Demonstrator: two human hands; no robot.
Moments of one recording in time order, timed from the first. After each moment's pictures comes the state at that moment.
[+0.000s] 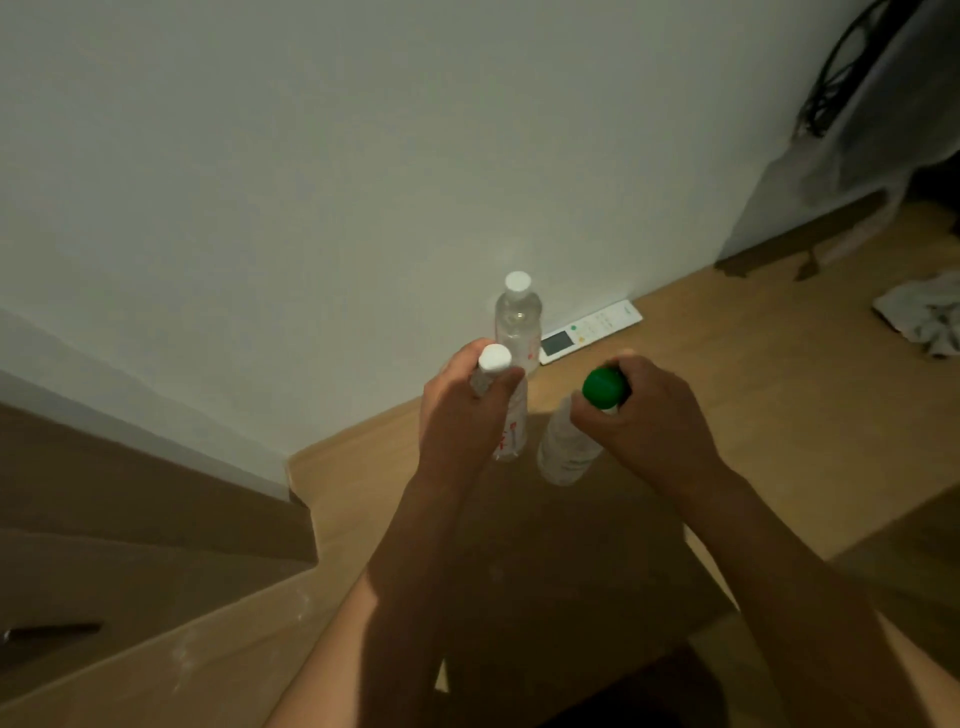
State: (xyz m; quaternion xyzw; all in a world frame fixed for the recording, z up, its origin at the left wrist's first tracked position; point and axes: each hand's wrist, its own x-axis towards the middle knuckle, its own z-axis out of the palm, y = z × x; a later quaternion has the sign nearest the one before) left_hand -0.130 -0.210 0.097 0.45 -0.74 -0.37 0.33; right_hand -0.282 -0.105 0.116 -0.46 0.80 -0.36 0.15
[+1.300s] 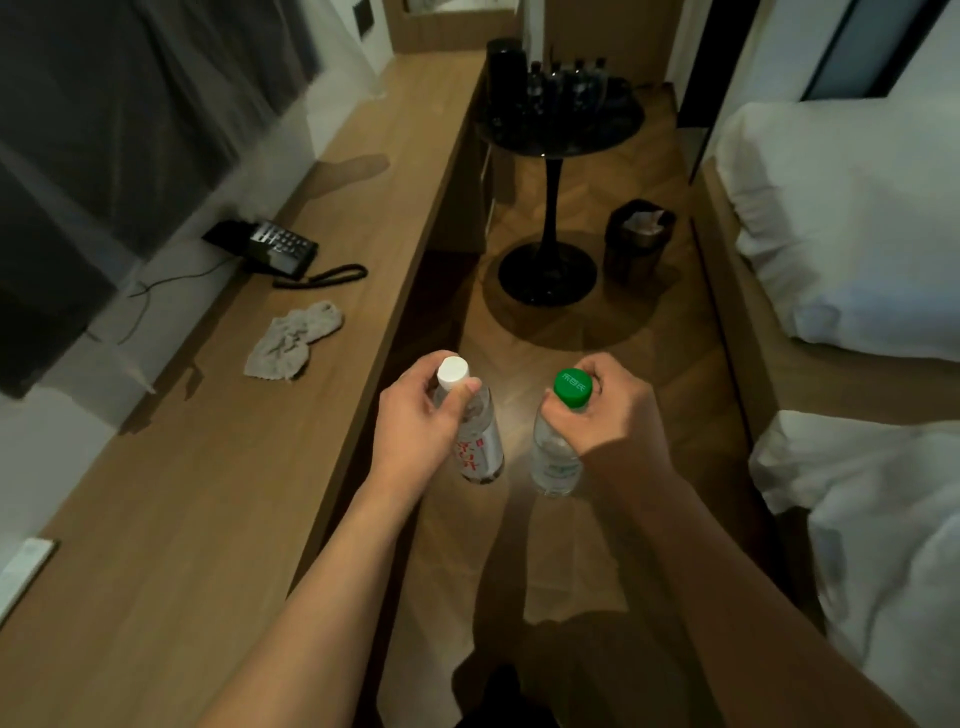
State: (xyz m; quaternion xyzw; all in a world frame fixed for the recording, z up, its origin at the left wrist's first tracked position) left_hand -0.527 0.290 0.141 0.04 -0.85 -0.51 0.08; right_hand -0.532 0.492 0.128 -0.07 0.86 -0.49 -0.16
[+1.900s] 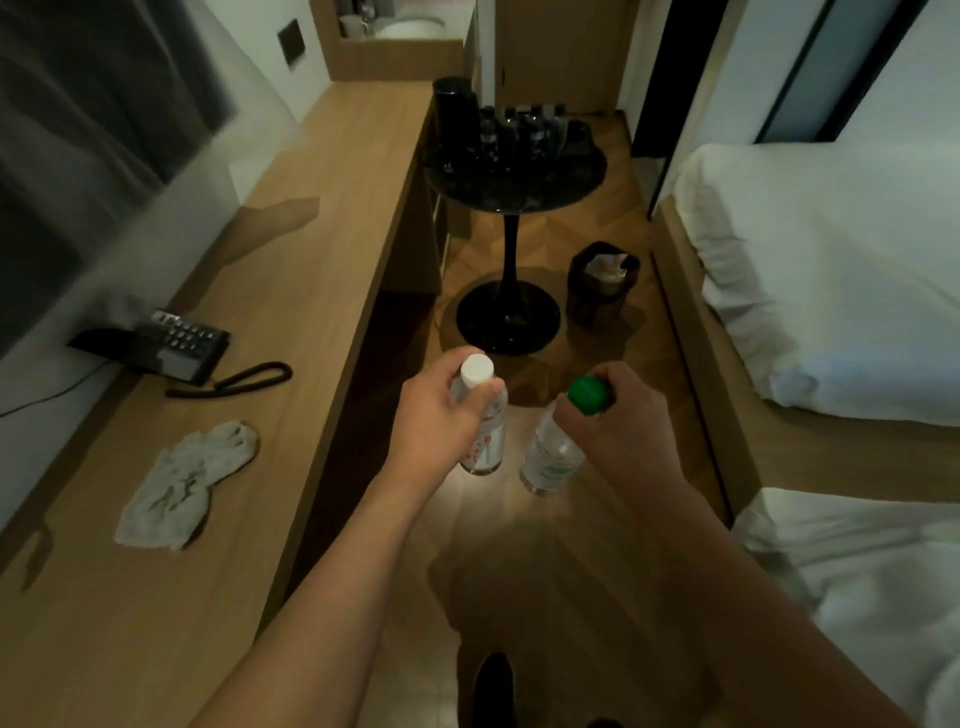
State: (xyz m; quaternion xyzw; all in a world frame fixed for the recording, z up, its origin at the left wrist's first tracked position) left_hand -0.810 0.341 0.144 -0.03 -0.83 -0.56 0.01; right_hand -0.786 0.537 0.143 0.07 0.89 -0.45 -0.07
